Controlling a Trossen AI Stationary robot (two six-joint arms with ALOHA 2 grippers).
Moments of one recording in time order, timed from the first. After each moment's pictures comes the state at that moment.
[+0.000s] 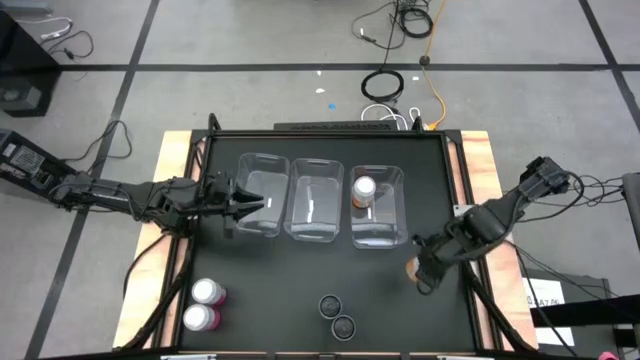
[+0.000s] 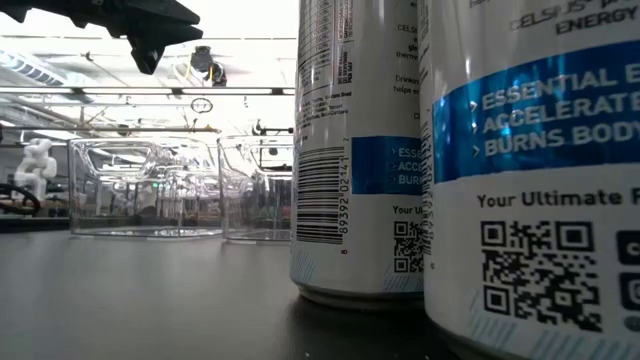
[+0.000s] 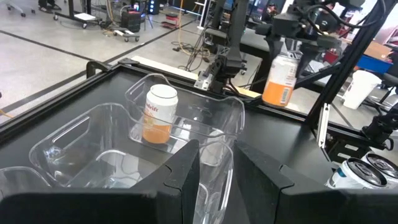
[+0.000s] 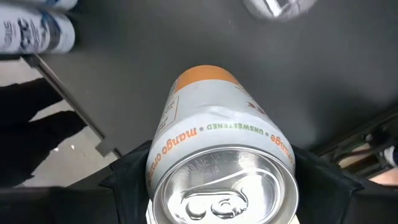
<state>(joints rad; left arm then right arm) -0.13 0.60 0.50 -0.06 -0.21 -0.28 0.59 1.33 1.39 -1.45 -0.04 1.29</state>
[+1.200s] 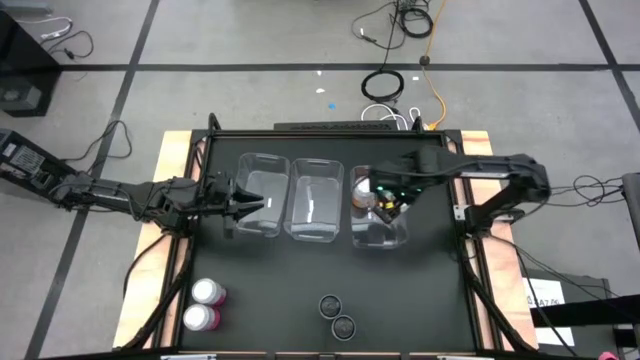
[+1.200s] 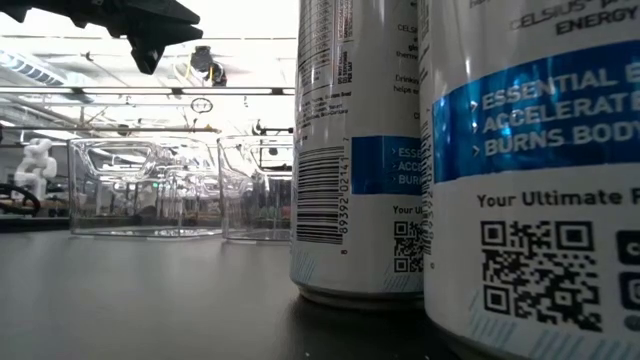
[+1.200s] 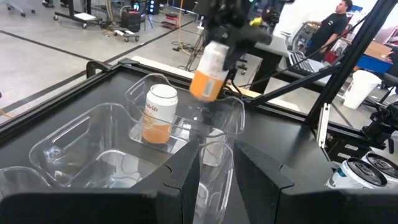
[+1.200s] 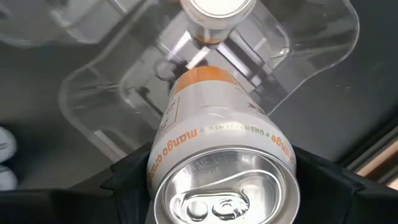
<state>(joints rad) -0.13 0.60 0.50 -0.06 -0.21 -0.28 -0.04 1.51 1.53 -1.49 0.08 0.76</state>
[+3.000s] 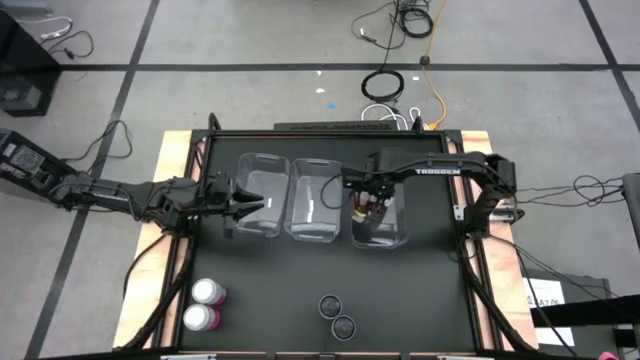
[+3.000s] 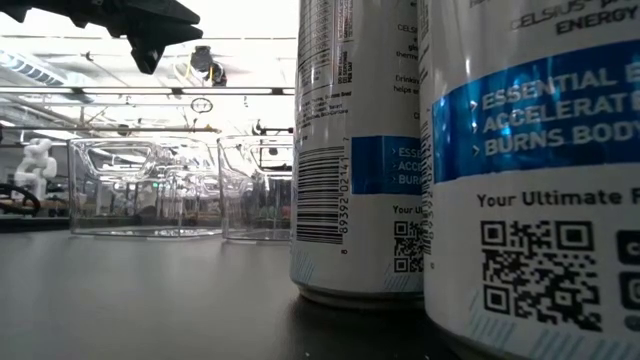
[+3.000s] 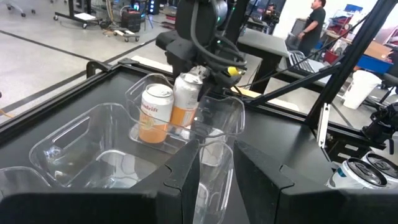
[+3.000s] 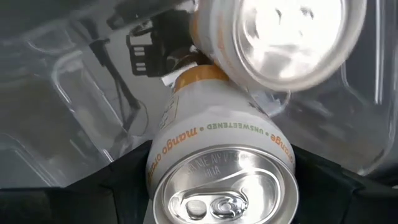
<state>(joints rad) -0.13 0.60 0.50 -0.06 -0.21 -0.28 -0.16 1.75 1.49 -1.38 0.10 0.25</state>
